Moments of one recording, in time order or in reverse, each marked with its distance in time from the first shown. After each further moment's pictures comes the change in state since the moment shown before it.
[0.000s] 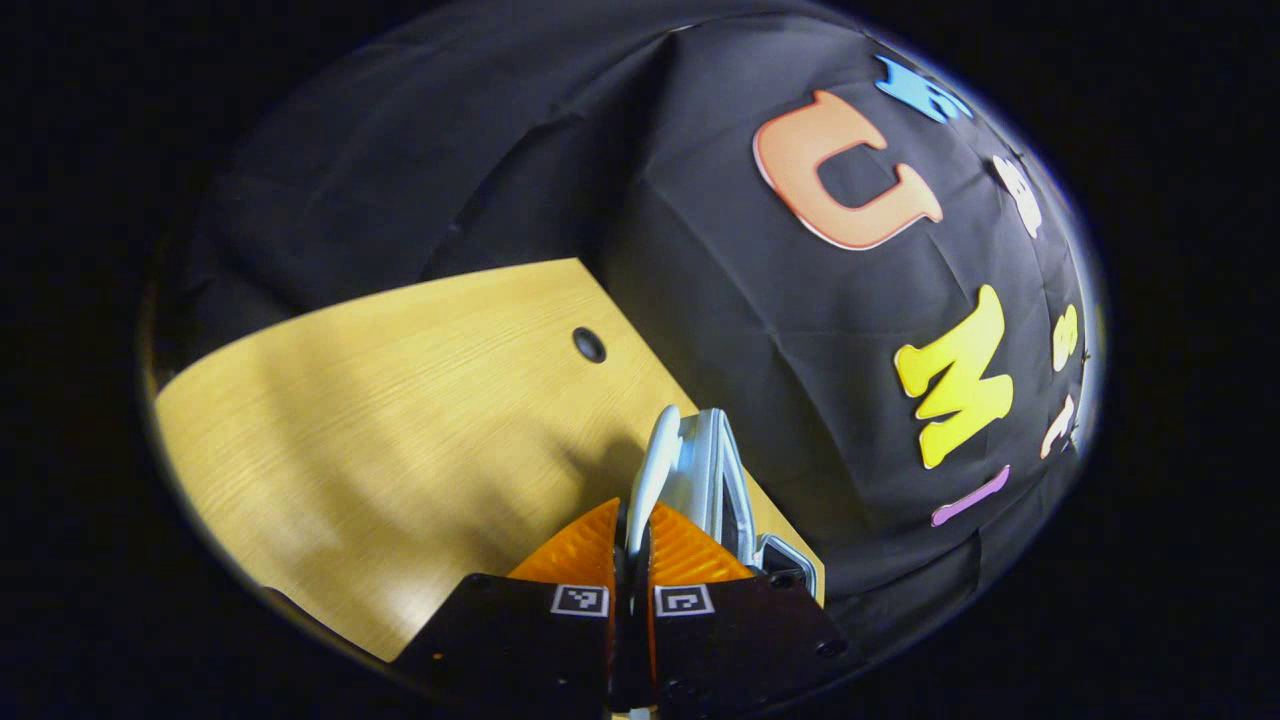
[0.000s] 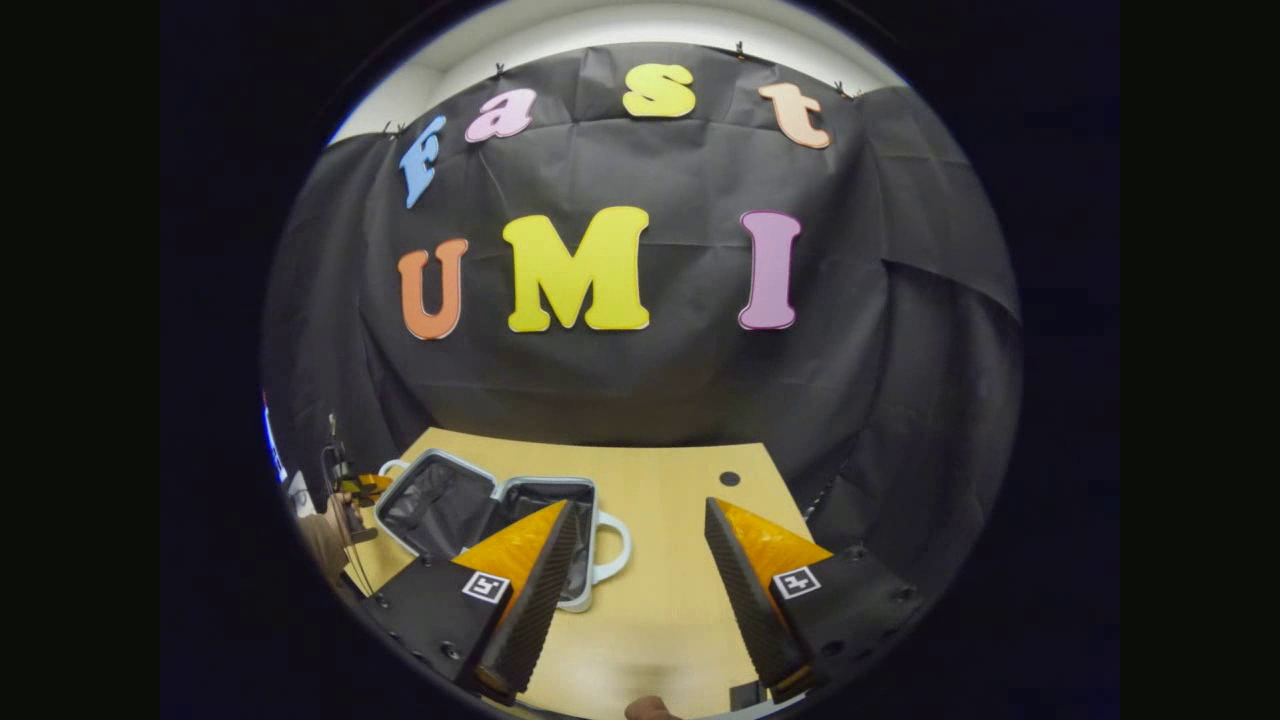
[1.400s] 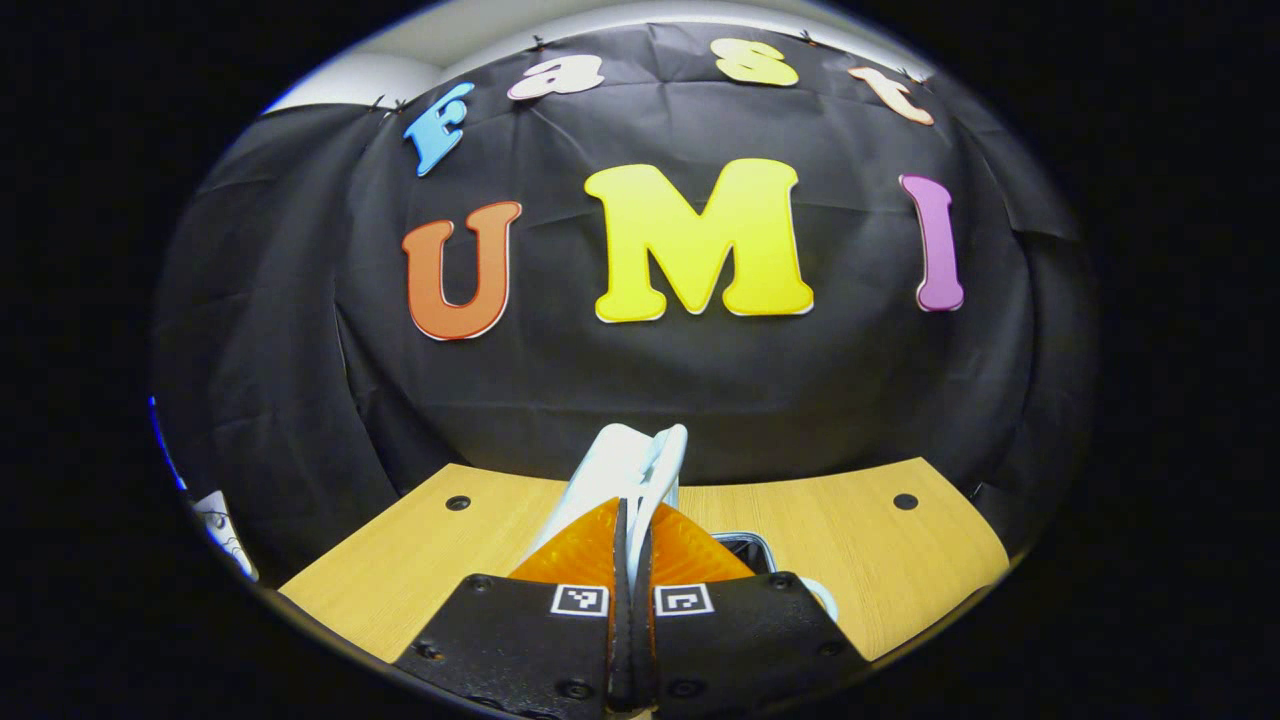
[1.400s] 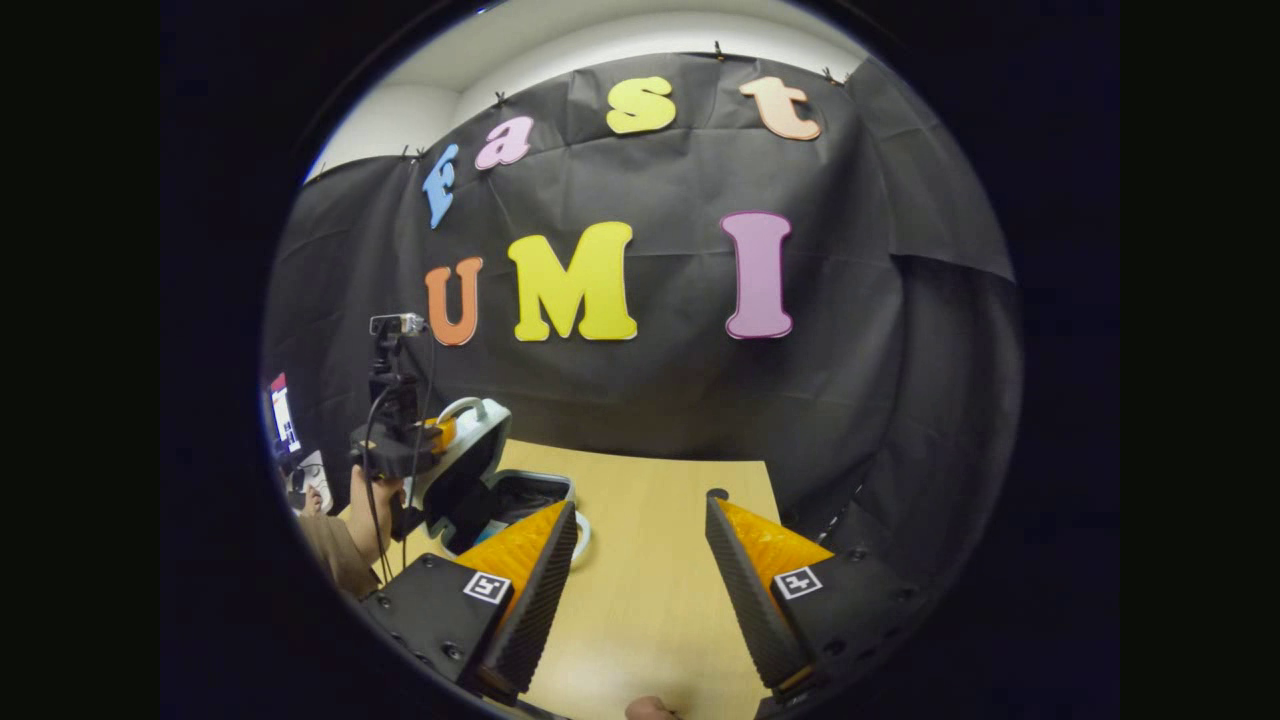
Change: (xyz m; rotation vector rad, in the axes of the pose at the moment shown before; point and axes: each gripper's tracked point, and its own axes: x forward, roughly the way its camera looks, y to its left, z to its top) left arm -0.022 -0.326 -0.181 0.891 -0.298 0.154; right arm -0.001 -0.147 -0.014 -0.027 -0.036 0.138
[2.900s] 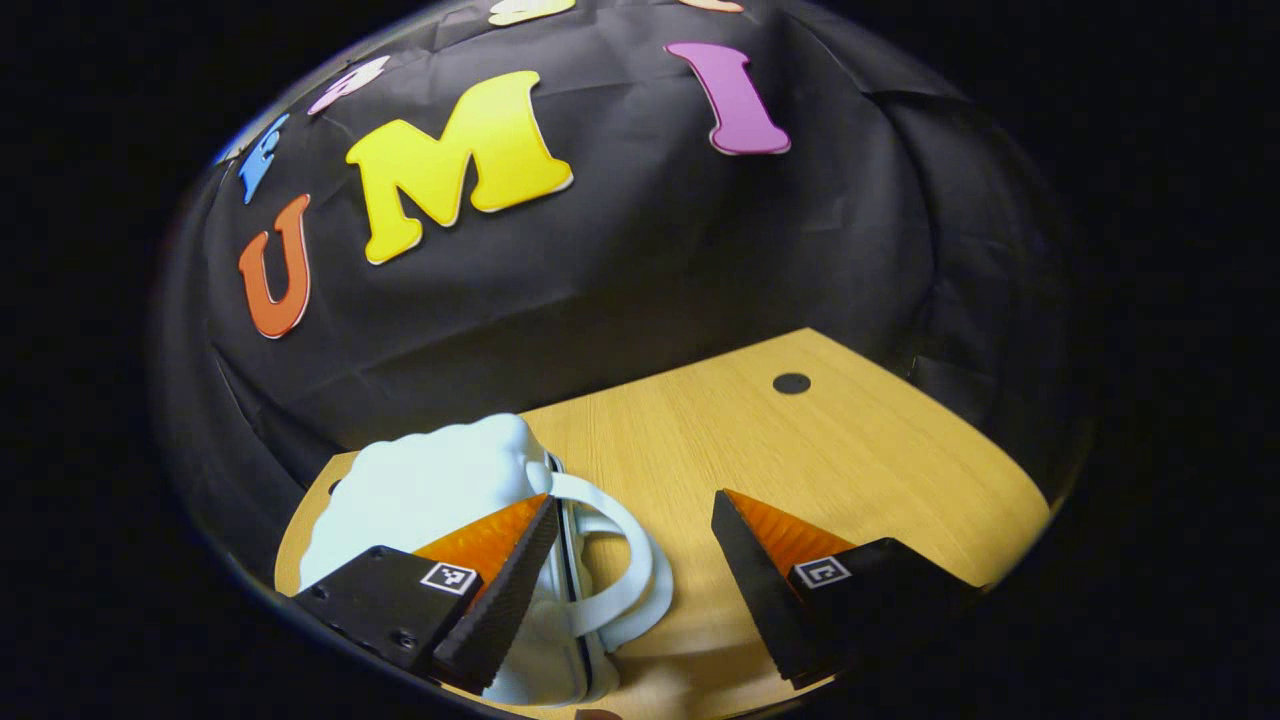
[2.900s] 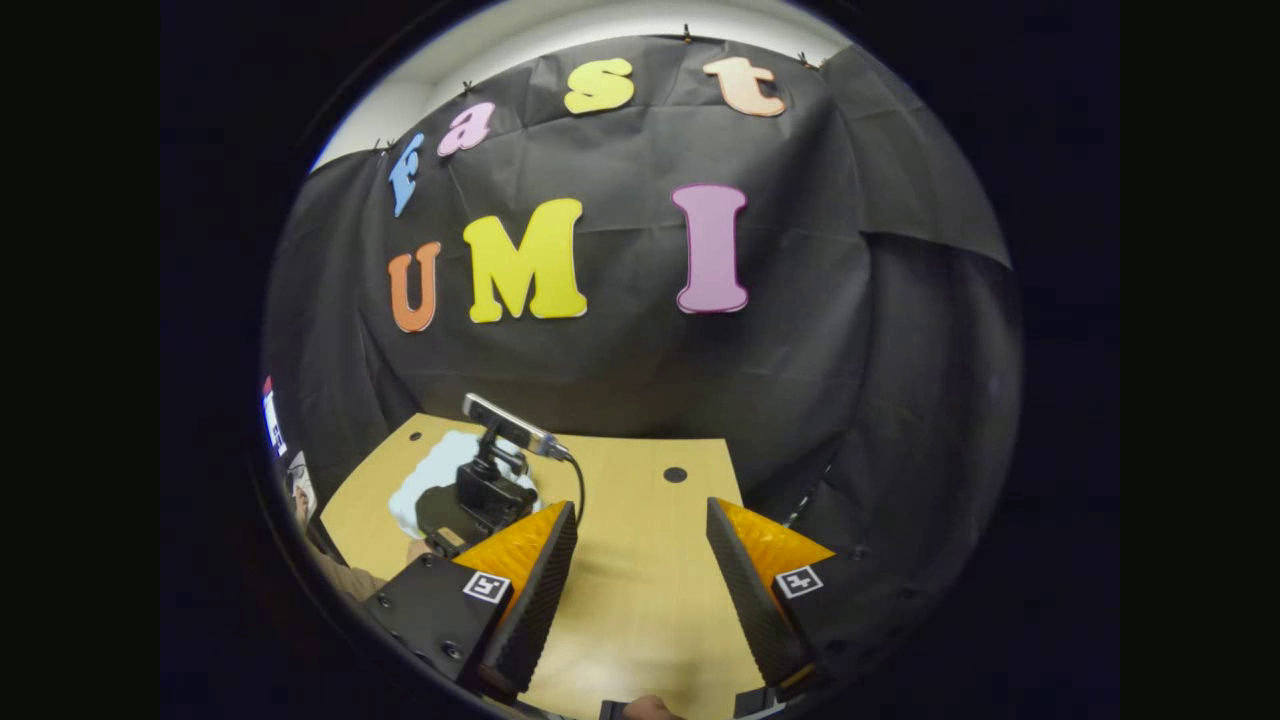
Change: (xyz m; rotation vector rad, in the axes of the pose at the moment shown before) left arm 0.002 -0.172 -0.092 0.192 0.144 -0.246; right arm 0.003 -0.047 0.002 -0.004 0.023 -0.125
